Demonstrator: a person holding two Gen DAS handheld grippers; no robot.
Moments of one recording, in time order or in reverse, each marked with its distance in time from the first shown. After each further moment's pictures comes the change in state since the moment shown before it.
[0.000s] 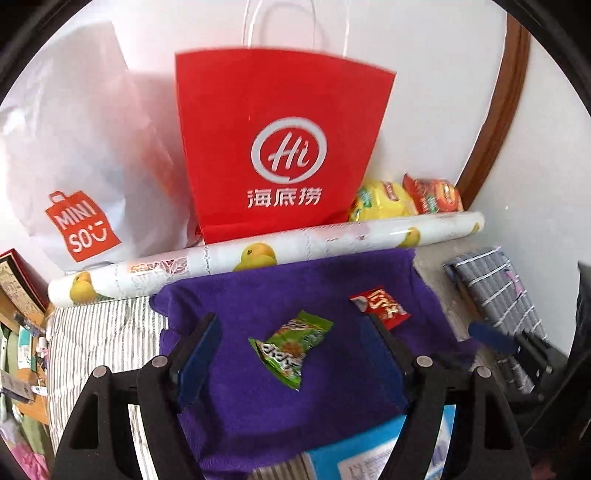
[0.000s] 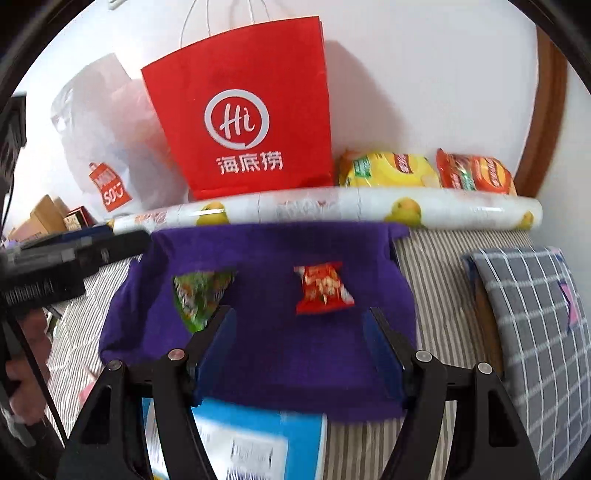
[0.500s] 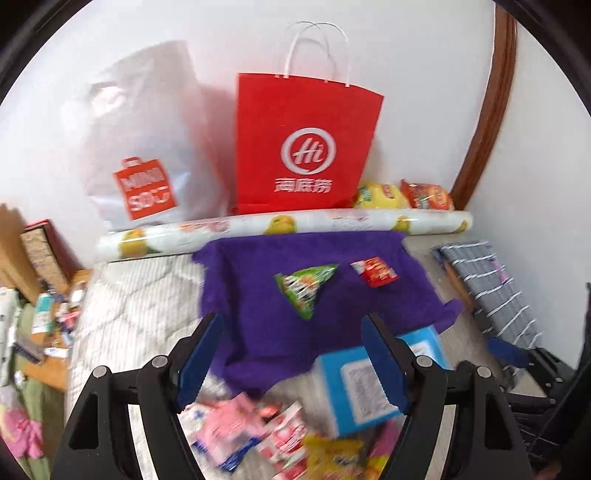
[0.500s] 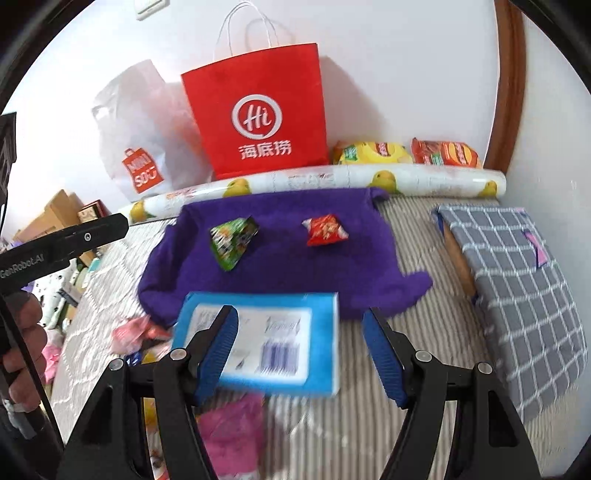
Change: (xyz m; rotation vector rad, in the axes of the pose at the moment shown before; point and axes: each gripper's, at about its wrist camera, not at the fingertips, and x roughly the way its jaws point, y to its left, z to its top) left arm -0.086 0.011 -0.077 -0.030 -0.061 0.081; right arm -0.082 0.016 -0.078 0.032 -0.027 0.000
